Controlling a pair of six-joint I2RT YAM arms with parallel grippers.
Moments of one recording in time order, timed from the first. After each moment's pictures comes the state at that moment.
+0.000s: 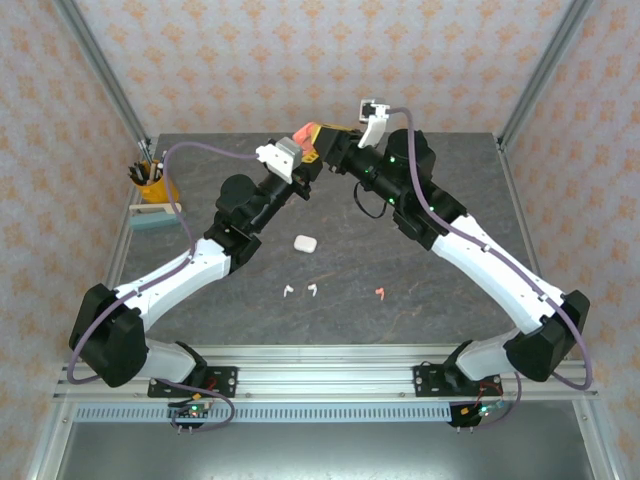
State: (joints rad) left arm -0.56 1.38 1.00 0.64 0.05 0.06; right arm 0.70 1.39 1.45 -0.01 -0.09 0.59
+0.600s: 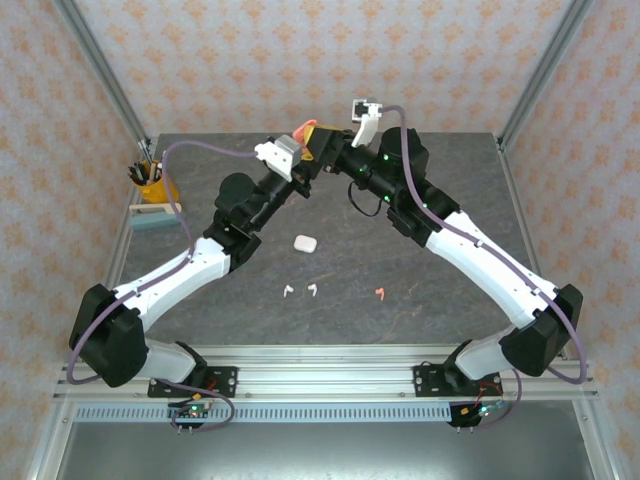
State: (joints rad) left arm -0.56 1.38 1.02 0.64 0.05 0.05; right arm 0.71 1.42 1.47 0.01 -0.13 0.61
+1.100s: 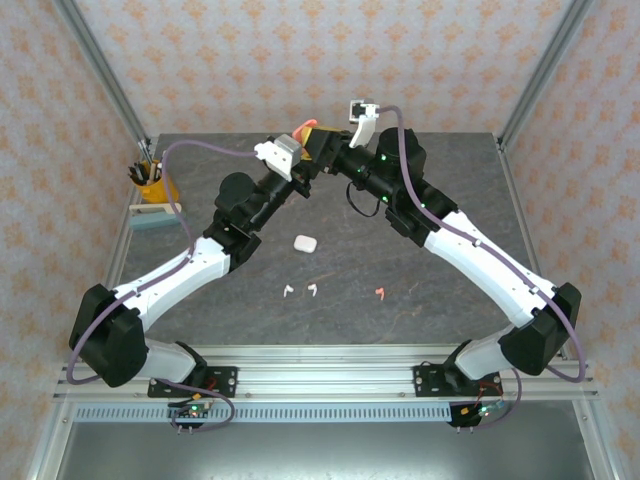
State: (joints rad) left arm -0.56 1.38 1.02 0.64 0.05 0.04; right arm 0.72 1.43 1.47 0.01 -0.13 0.61
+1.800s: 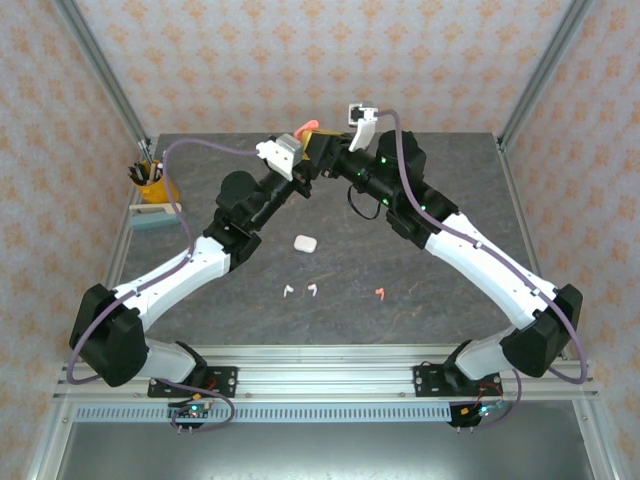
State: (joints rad) left arm -0.56 1.38 1.03 0.61 0.05 0.04; right arm 0.72 1.42 1.45 0.00 -0.13 0.56
